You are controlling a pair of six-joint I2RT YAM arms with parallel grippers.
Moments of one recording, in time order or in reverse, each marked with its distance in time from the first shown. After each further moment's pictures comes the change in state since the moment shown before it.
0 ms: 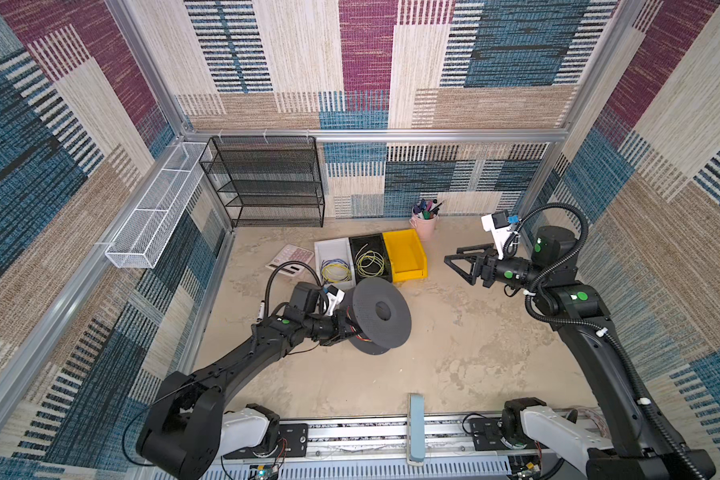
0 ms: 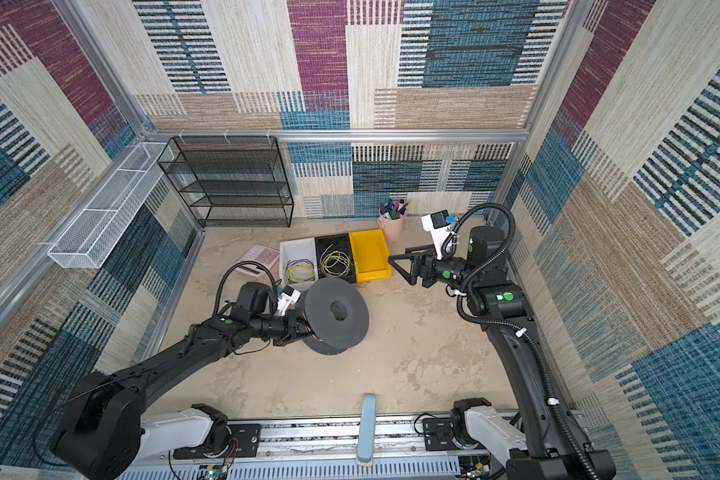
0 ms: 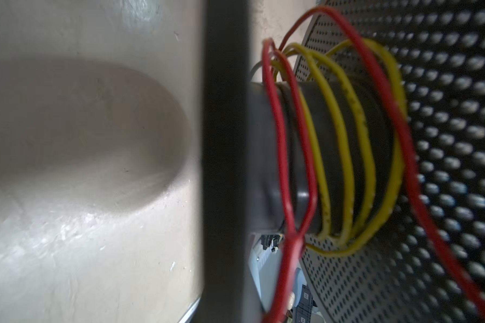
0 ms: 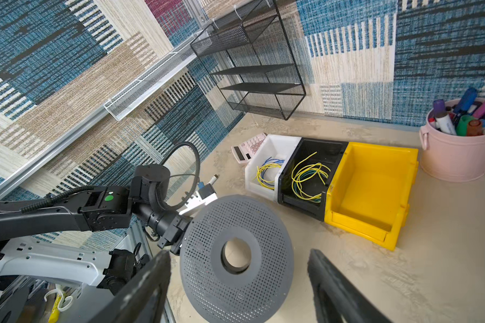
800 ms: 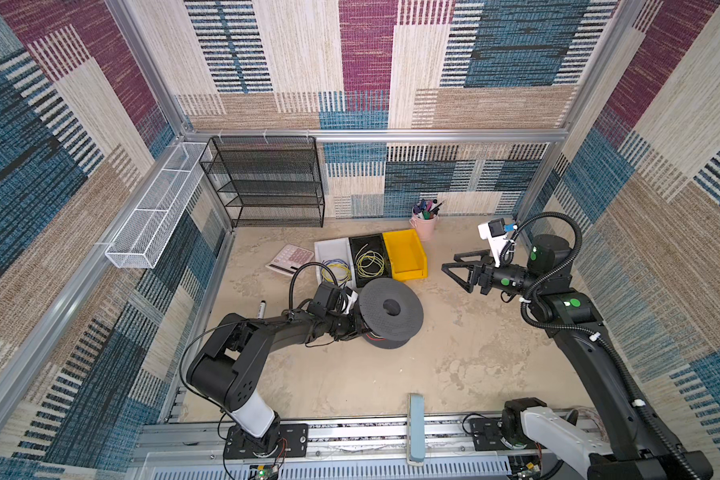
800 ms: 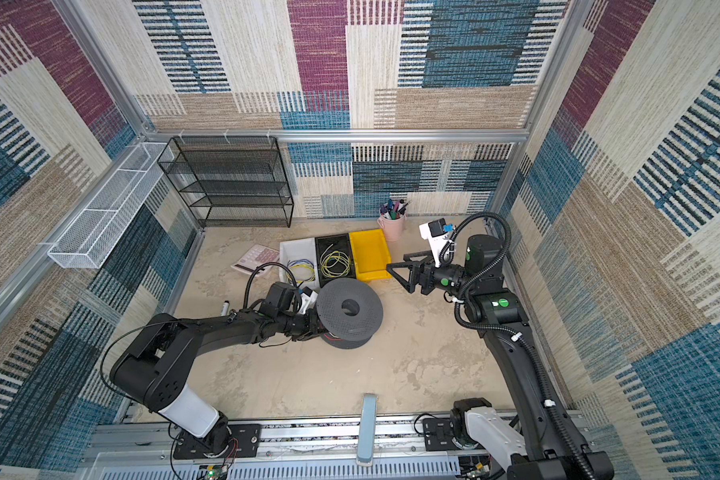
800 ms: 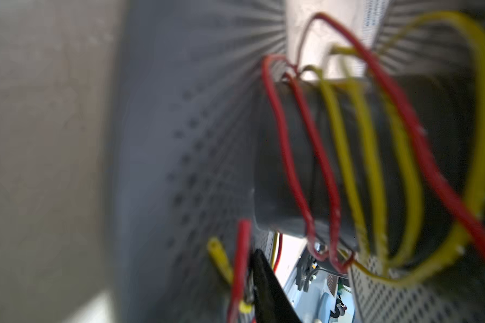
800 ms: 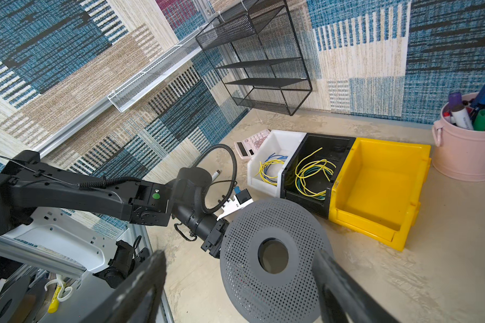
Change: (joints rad) left arm -0.035 0.343 0.061 0.203 -0.074 0.028; right arm 0.000 -0.017 -0.087 0.077 -0.031 -0.014
